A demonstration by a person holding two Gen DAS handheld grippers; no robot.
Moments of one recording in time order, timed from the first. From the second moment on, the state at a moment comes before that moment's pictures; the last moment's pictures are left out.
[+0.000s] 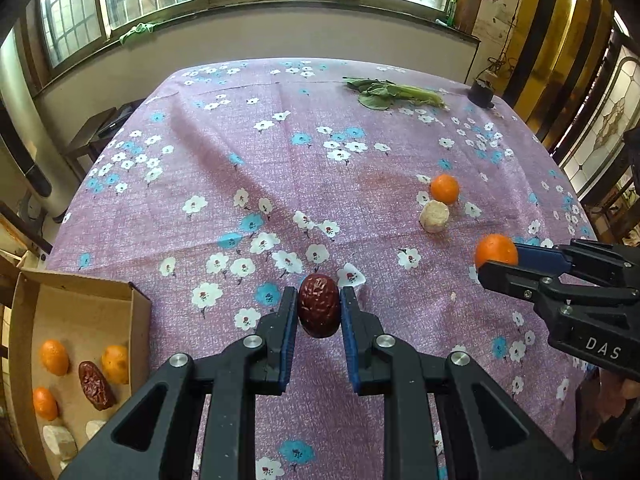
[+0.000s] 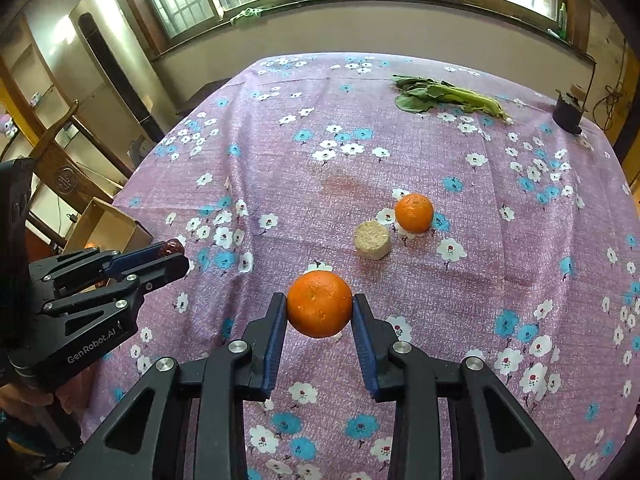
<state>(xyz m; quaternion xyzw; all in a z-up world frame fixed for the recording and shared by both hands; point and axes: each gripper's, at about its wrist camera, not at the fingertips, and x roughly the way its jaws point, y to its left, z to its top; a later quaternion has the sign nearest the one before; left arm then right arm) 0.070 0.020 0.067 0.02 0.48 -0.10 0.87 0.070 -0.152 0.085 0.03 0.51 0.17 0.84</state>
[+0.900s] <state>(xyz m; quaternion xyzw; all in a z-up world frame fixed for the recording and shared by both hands) -0.008 0.125 0.083 -0.01 0.47 0.01 0.88 0.019 -0.026 0.106 -0.04 0.49 0.29 0.82</state>
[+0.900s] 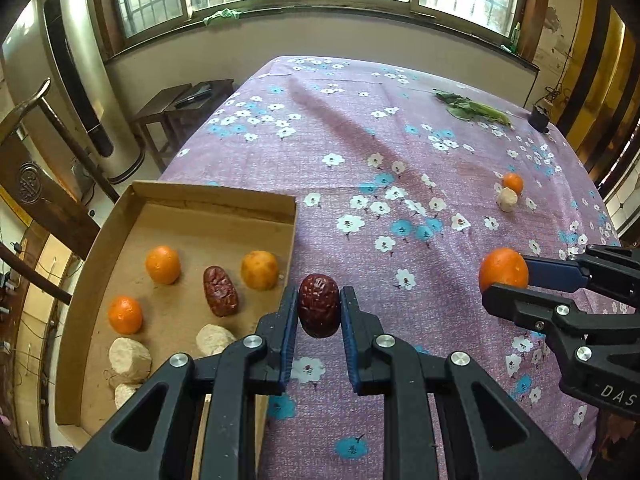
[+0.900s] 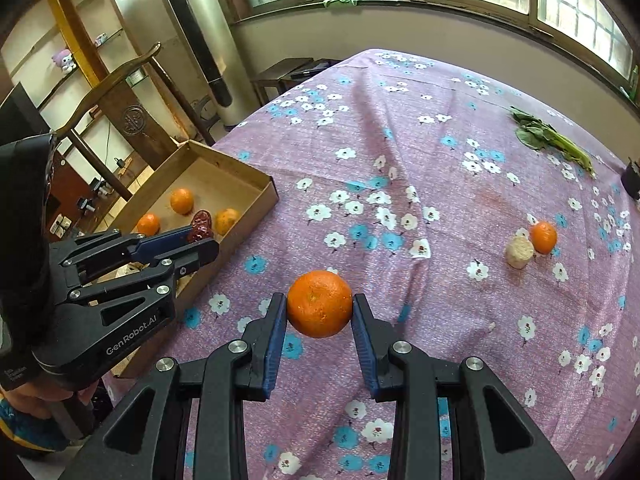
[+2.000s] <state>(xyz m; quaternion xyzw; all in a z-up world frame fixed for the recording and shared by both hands) -0.064 0.221 0.043 -0.06 0.51 0.10 0.85 0.019 0.110 0.089 -0.10 0.50 0.39 0.77</state>
